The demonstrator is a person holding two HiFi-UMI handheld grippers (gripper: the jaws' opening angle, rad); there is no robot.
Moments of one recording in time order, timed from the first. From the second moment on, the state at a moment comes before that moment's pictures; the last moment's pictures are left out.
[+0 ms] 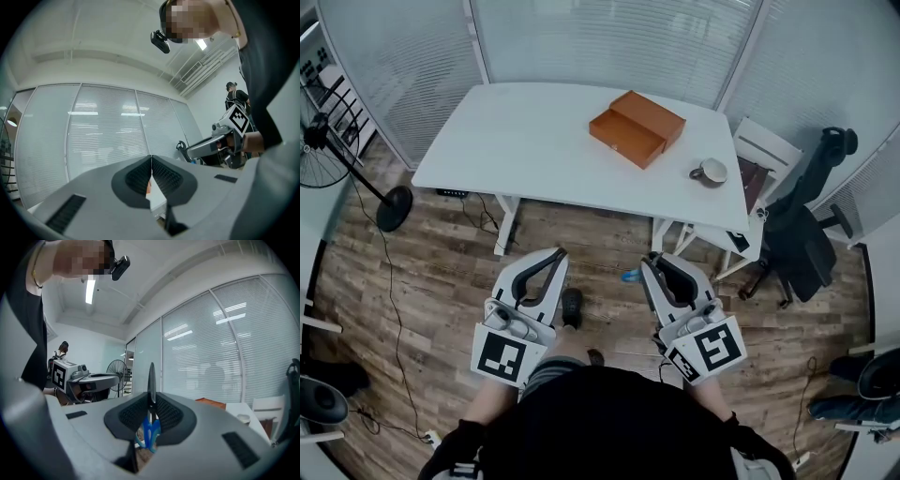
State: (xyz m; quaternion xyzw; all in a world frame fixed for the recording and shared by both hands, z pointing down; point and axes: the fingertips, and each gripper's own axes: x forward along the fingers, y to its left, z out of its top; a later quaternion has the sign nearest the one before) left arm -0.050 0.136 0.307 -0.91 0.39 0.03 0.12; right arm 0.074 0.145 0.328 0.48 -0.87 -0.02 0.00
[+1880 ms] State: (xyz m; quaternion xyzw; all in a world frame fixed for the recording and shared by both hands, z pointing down) left arm -0.045 -0.126 0.298 -0.93 0.33 0.03 0.12; right arm 0.081 -0.108 0.319 0.53 -0.84 -0.02 0.00
